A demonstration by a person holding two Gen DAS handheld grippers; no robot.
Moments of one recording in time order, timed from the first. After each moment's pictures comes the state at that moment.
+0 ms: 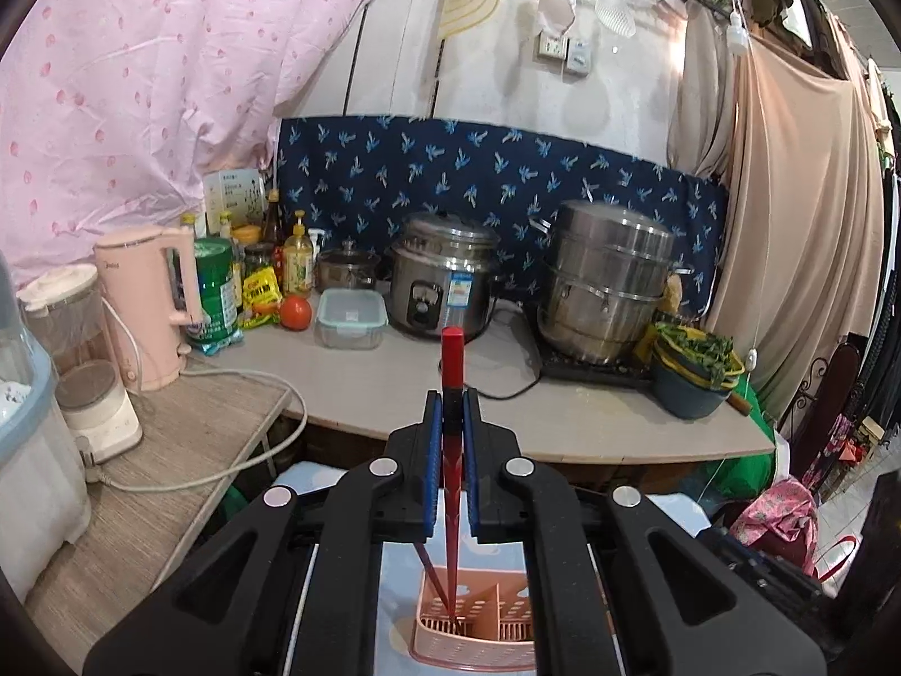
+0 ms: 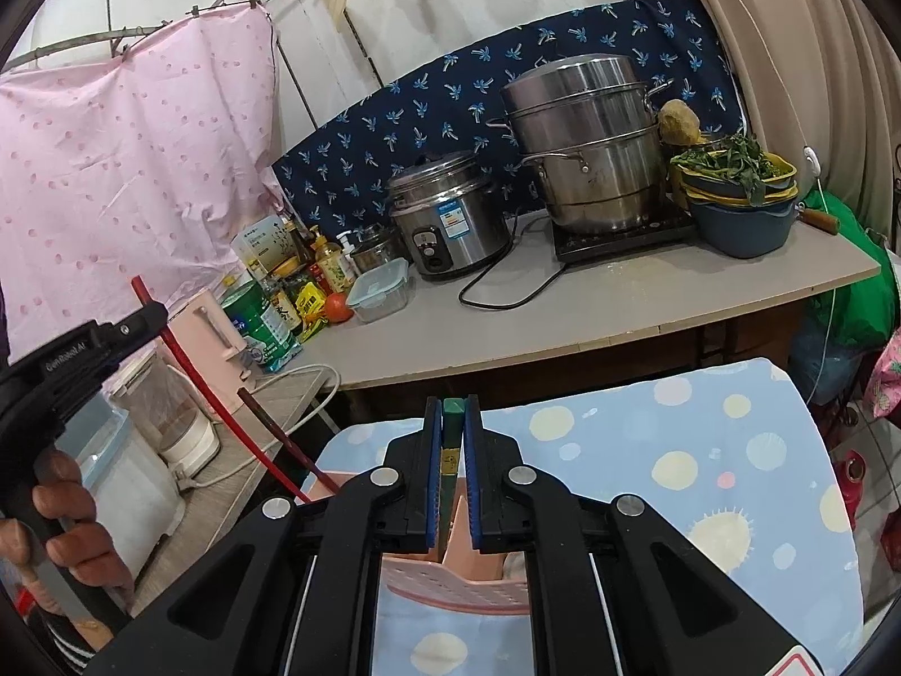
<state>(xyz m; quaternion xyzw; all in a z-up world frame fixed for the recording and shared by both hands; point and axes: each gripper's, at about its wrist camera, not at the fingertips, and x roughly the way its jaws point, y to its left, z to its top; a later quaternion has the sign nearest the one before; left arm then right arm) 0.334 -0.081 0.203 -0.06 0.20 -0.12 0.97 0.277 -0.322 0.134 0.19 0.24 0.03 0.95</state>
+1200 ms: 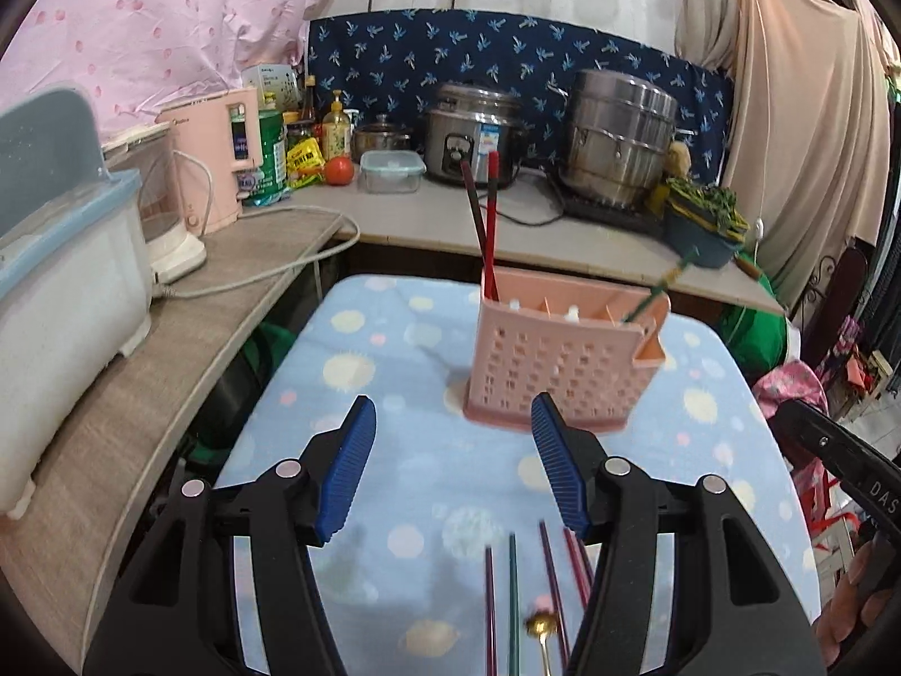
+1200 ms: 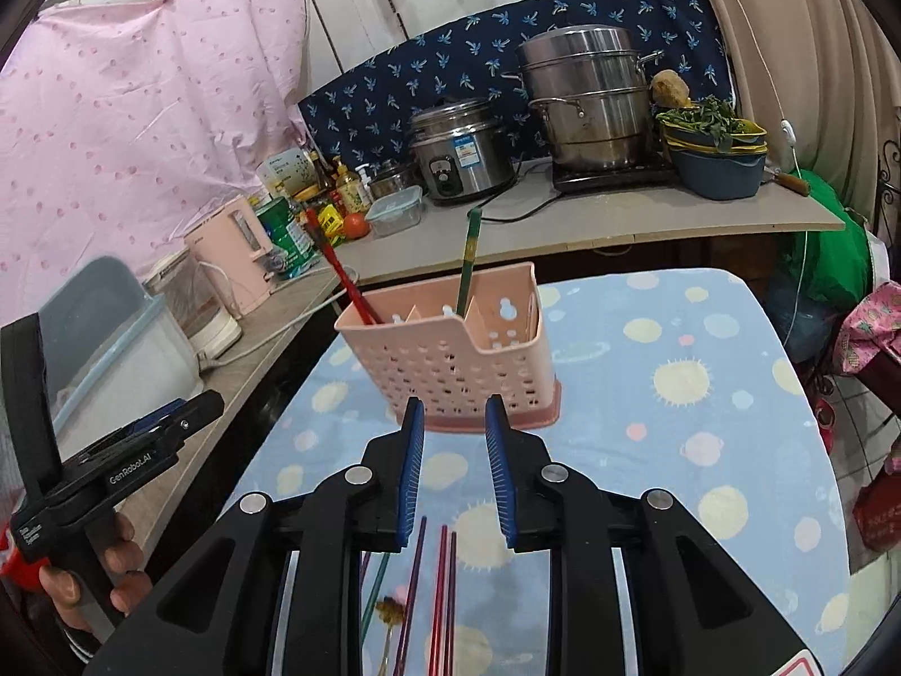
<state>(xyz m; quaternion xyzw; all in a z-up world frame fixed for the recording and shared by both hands) 0.190 -0.036 0.102 -0.02 0.32 -0.10 0.94 0.133 -0.284 0.097 0.15 0.30 0.04 0.94</state>
